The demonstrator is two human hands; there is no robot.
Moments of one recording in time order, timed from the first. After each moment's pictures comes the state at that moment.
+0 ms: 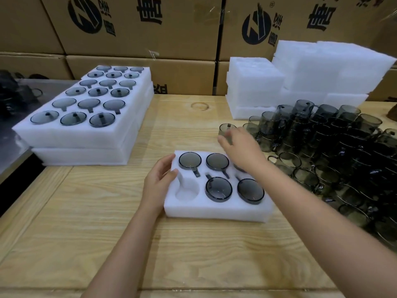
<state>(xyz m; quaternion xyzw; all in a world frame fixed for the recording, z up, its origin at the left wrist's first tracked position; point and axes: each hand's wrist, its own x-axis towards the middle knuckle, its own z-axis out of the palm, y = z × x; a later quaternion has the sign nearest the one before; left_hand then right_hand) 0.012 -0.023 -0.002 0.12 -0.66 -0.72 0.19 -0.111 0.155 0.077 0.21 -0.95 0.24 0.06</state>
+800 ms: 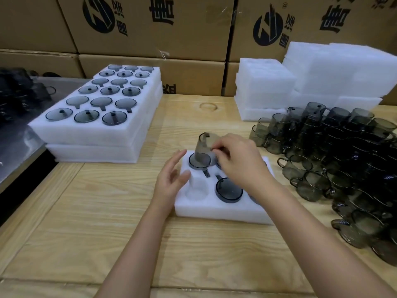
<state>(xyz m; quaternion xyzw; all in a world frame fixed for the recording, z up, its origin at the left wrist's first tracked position) 0.024 -0.019 0.010 0.03 -0.70 -0.69 0.21 -0.044 0.140 0.102 0.34 -0.88 0.31 0.13</state>
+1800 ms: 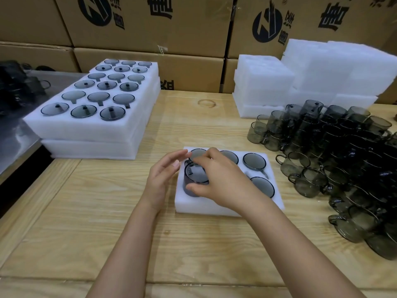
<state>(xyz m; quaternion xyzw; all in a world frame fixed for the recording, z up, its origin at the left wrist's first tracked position) 0.025 -0.034 0.013 -0.01 -0.65 -0.74 0.17 -0.004 0.123 0.093 0.38 -0.90 0.20 -0.03</state>
